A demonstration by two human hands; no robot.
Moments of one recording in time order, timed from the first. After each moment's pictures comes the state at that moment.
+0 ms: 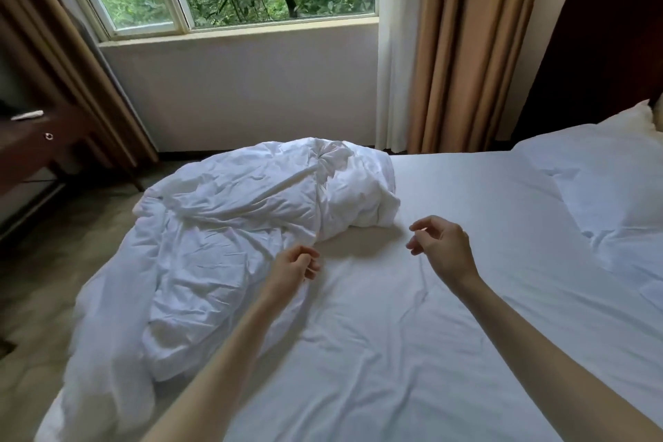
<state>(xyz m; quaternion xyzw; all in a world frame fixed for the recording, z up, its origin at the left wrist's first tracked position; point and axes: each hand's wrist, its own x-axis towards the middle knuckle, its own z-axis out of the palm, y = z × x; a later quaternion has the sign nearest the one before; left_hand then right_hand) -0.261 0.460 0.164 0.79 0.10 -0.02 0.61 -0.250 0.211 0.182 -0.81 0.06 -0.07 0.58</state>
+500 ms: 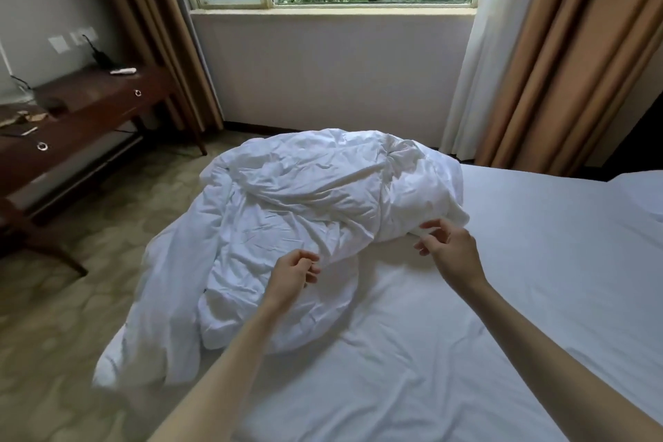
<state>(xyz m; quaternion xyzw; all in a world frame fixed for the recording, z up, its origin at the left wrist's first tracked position) -0.262 0.571 0.135 0.76 0.22 0.01 0.61 -0.192 0.318 0.173 -0.84 -0.03 0.00 0.54</state>
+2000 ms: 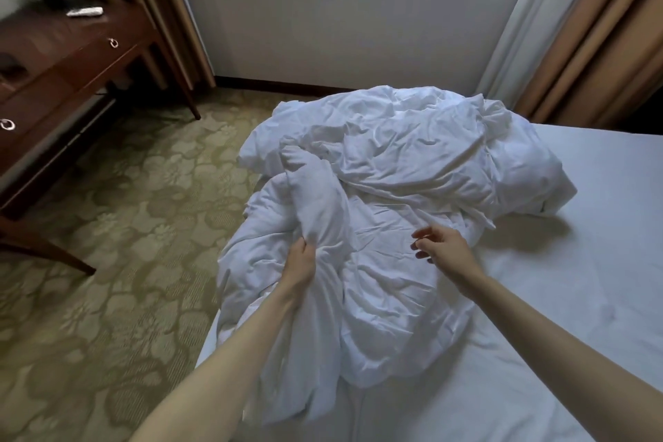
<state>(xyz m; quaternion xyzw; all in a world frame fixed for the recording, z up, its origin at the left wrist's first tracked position) -0.181 0.906 0.037 0.76 0.23 -0.03 0.61 -0.147 0.657 0.092 -0.84 0.08 0.16 0.51</state>
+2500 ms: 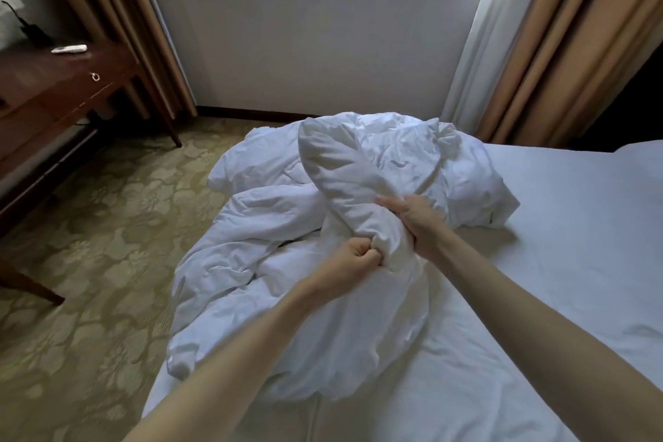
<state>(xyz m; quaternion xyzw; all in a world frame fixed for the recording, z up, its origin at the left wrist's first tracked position) -0.204 0.747 0.155 0.78 -0.08 -0.16 0.60 -0.130 0.608 0.178 -0.65 0.07 0.19 0.73</state>
